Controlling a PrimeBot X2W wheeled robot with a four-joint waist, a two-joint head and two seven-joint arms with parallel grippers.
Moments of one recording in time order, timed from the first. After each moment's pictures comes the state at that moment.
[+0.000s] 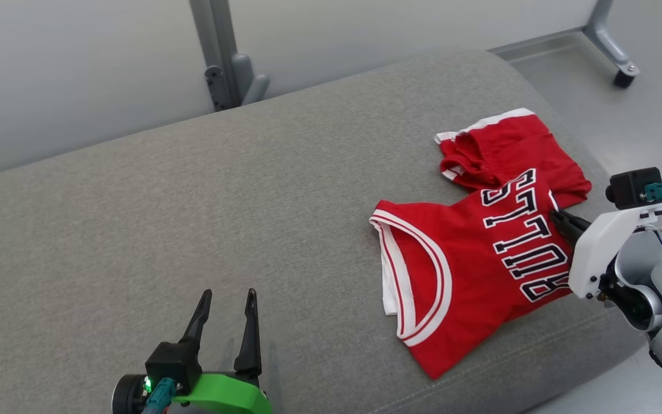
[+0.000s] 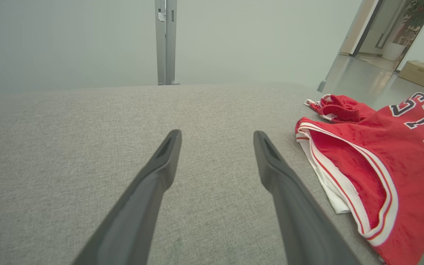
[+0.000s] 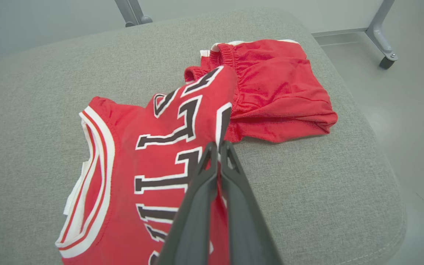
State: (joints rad) left arm -0.01 0.05 -0.31 0.23 -0.30 0.07 -0.26; right arm -0.50 -0.55 0.50 0.50 0.78 0.13 0.21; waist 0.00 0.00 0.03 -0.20
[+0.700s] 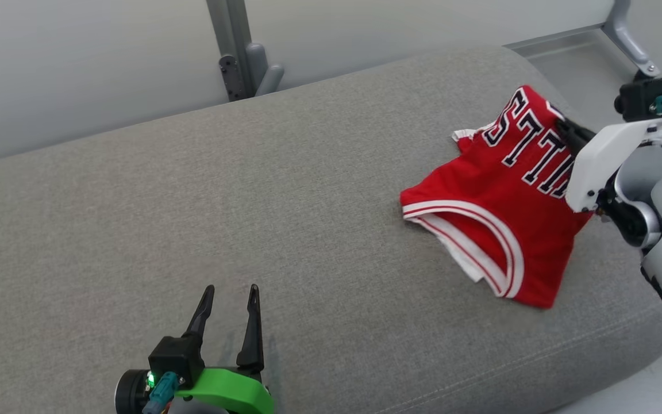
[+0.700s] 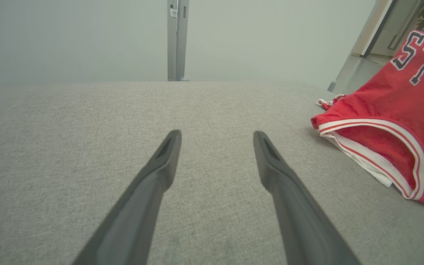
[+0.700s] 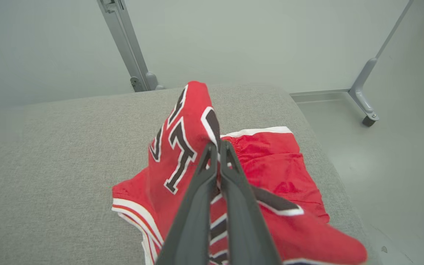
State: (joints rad) left arm -0.04 0.05 -0.32 0.26 -0.31 0.07 -0.26; right arm -0.74 -0.45 0.43 0.62 0.66 0.13 0.21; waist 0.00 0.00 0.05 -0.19
